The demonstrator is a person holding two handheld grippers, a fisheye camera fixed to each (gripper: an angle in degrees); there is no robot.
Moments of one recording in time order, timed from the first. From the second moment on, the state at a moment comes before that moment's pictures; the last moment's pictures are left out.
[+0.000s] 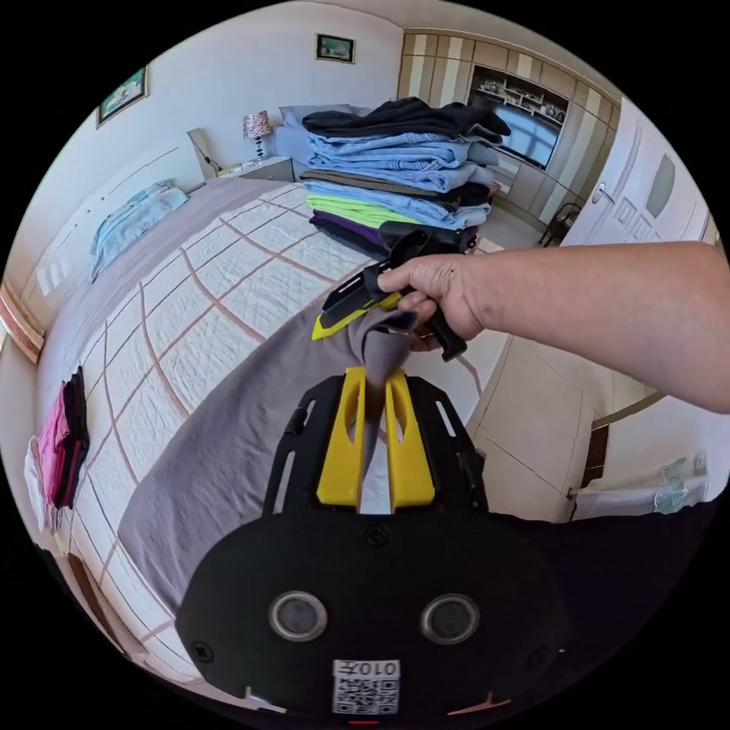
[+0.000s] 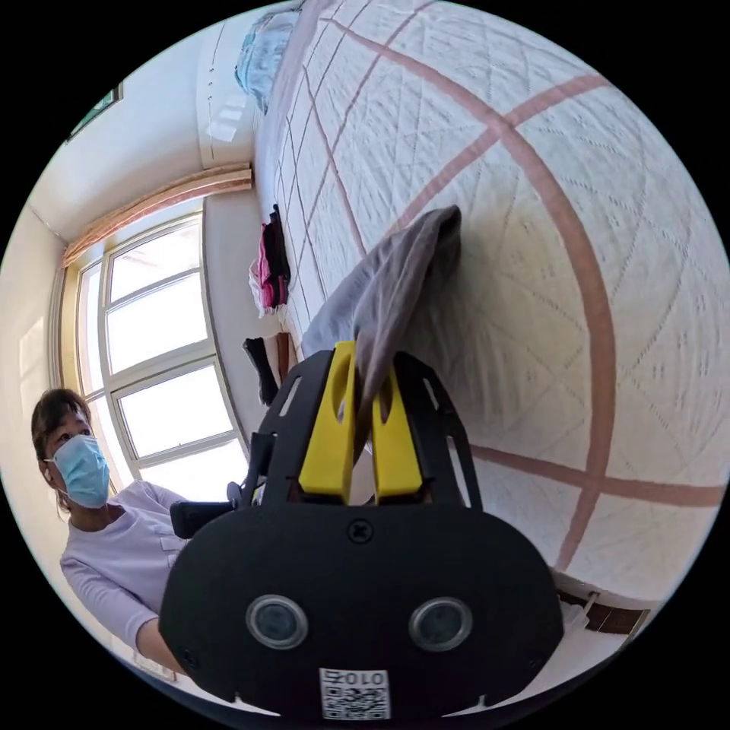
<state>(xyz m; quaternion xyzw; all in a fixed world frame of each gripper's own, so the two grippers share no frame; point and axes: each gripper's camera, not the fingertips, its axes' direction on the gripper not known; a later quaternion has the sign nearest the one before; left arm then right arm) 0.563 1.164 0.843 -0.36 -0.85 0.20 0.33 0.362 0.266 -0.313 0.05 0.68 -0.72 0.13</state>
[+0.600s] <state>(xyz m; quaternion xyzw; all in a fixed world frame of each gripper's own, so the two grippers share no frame) 0.952 1.216 0.681 0.14 -0.71 0.18 0.67 0.800 0.065 -0.197 0.11 0.76 -0.54 -0.35</state>
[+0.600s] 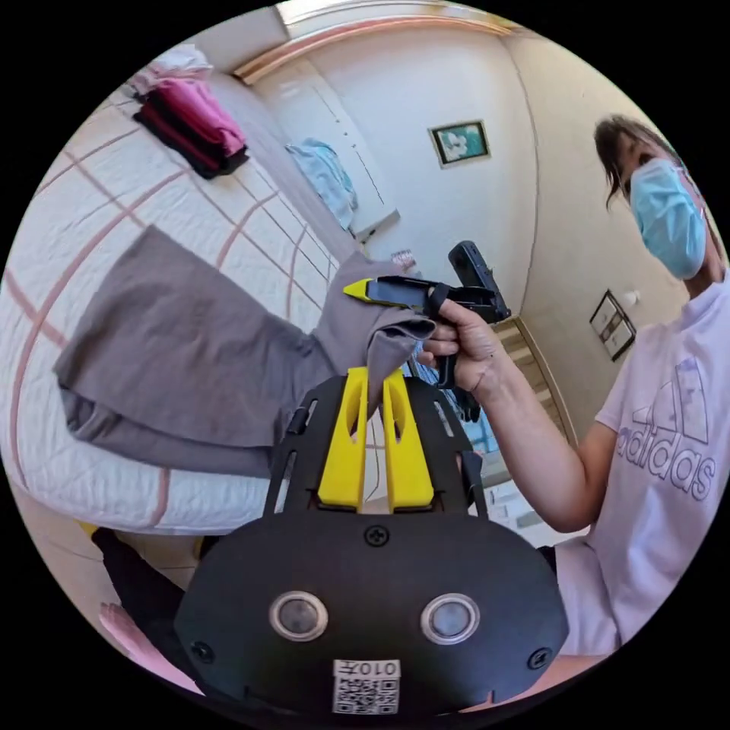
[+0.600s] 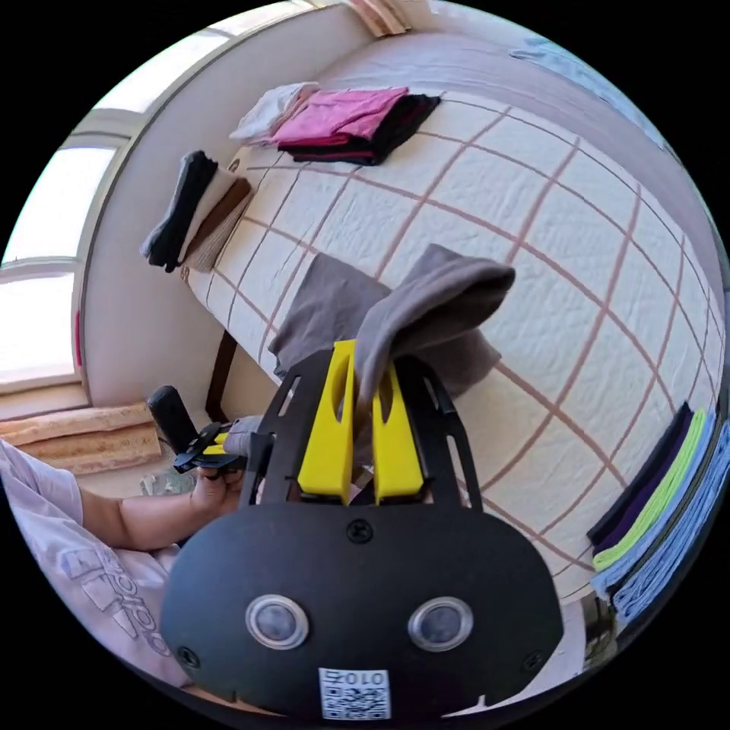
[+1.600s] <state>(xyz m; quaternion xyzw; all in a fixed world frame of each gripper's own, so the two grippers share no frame) 1.107 1.364 0.491 0.40 -0.51 0.15 0.74 0.870 -0.046 -0.110 -0.13 0.82 -0.25 -0.50</state>
